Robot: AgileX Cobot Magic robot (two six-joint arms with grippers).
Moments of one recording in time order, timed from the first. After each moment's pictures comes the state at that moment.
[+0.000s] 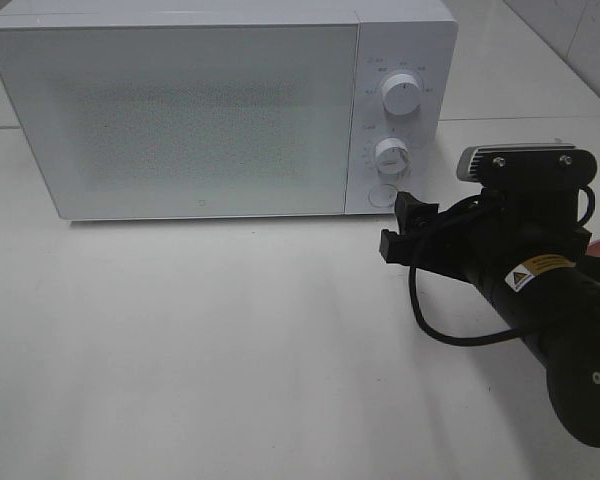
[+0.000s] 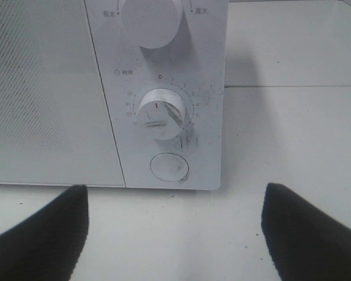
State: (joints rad) left arm -0.06 0.00 -0.51 -0.16 1.09 0.03; right arm 0.73 1.74 -0.34 0.68 -1.21 -0.09
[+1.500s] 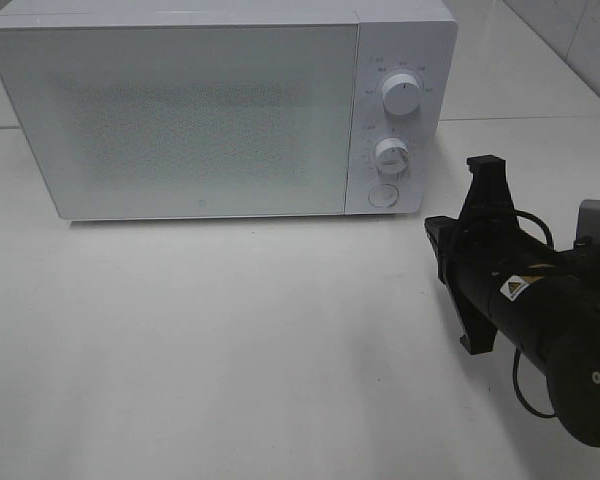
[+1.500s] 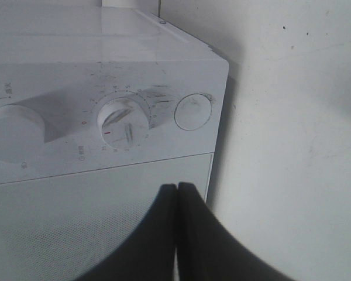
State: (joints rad) left arm -0.06 0.00 -0.51 -0.16 1.09 0.03; right arm 0.73 1.74 -0.34 0.68 -1.11 1.34
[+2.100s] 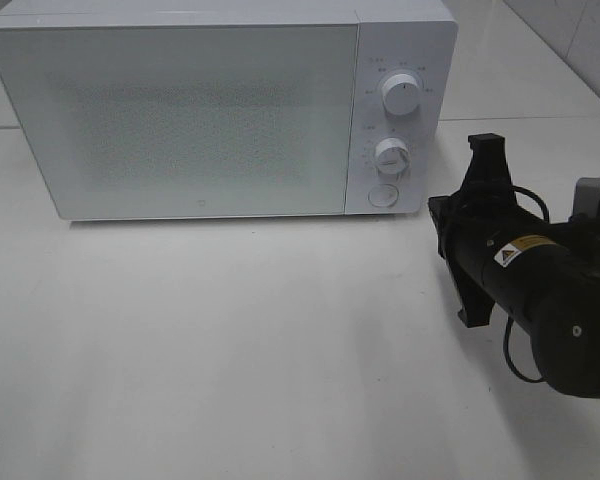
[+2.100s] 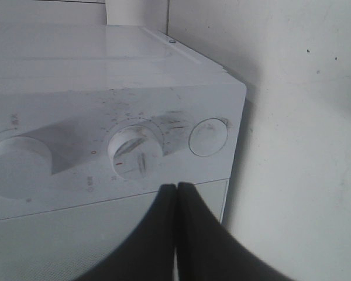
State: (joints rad) left arm -0.06 0.00 -0.51 -0.16 1.09 0.03; right arm 0.64 1.77 -0.42 0.65 -1.06 1.31
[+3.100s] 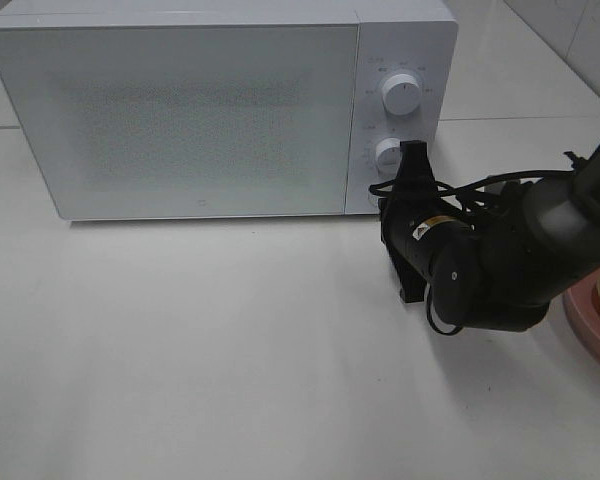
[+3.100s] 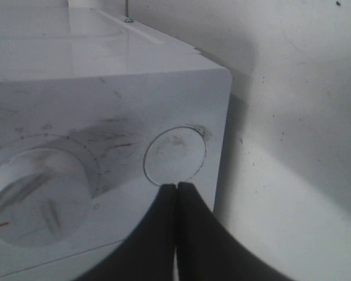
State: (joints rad) left arm -0.06 0.00 -0.51 -0.16 1.09 0.03; right arm 0.56 2.08 -0.73 0.58 -0.97 1.34
